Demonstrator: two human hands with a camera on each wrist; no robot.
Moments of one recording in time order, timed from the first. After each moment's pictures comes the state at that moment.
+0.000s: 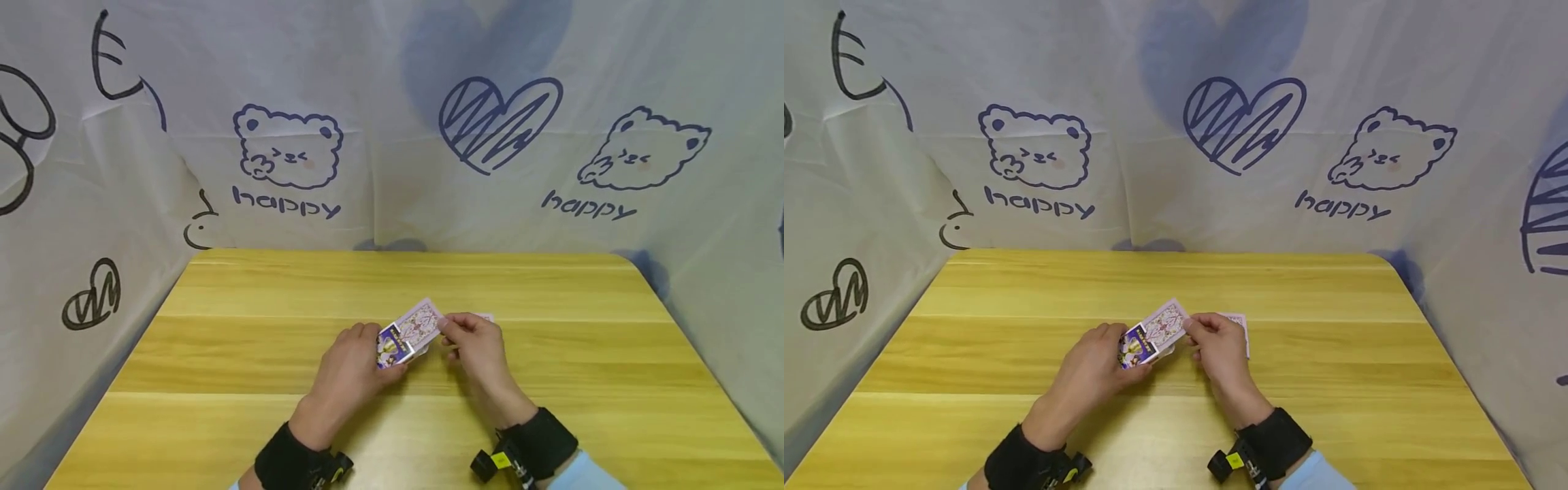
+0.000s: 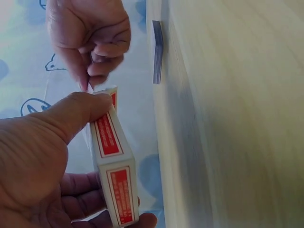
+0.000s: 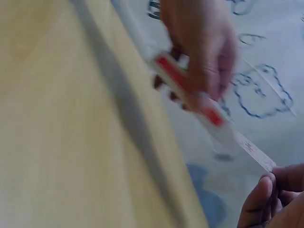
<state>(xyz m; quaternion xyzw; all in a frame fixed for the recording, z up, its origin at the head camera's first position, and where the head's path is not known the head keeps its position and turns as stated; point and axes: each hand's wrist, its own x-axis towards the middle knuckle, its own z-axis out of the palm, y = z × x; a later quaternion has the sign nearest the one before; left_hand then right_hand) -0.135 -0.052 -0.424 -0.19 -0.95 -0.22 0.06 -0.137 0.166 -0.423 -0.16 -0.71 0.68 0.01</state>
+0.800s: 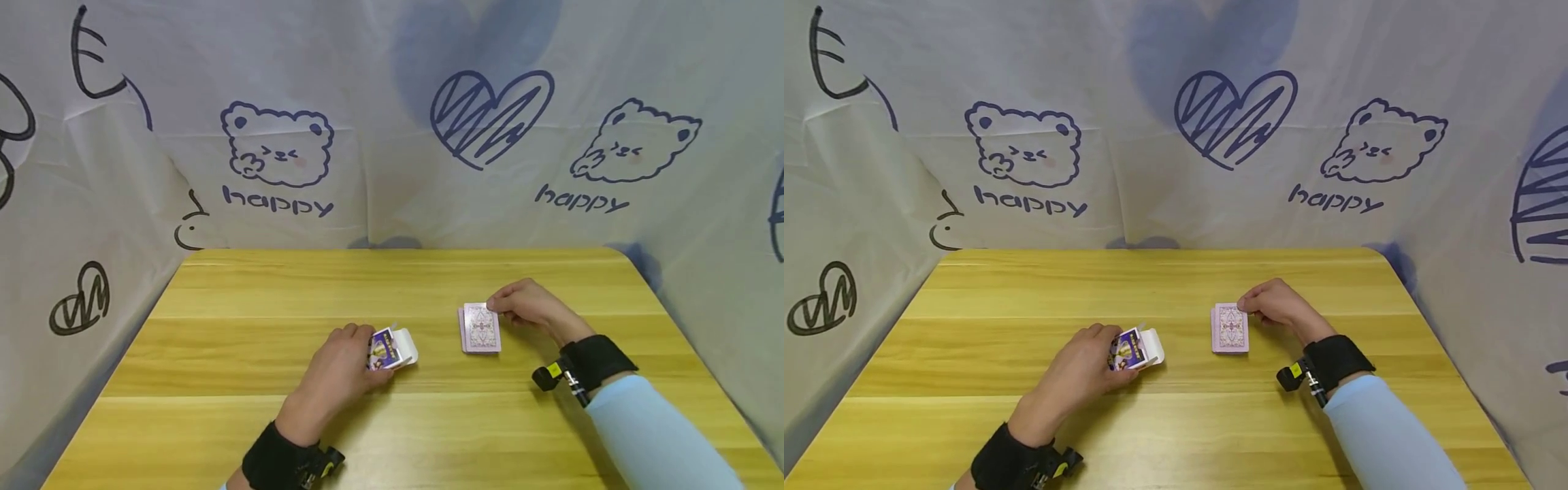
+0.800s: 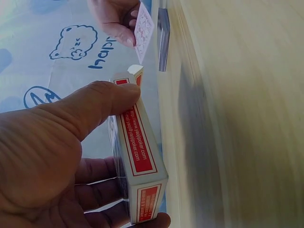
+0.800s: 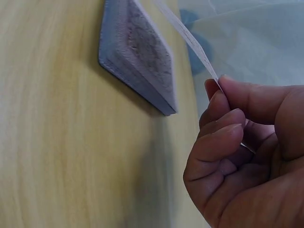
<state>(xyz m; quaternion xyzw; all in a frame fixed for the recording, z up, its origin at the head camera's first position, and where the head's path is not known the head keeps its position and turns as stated) -0.136 -0.063 -0.422 -0.22 -0.95 -0.21 0.01 -0.209 0.304 -0.422 -0.07 -0.85 0.48 -0.20</state>
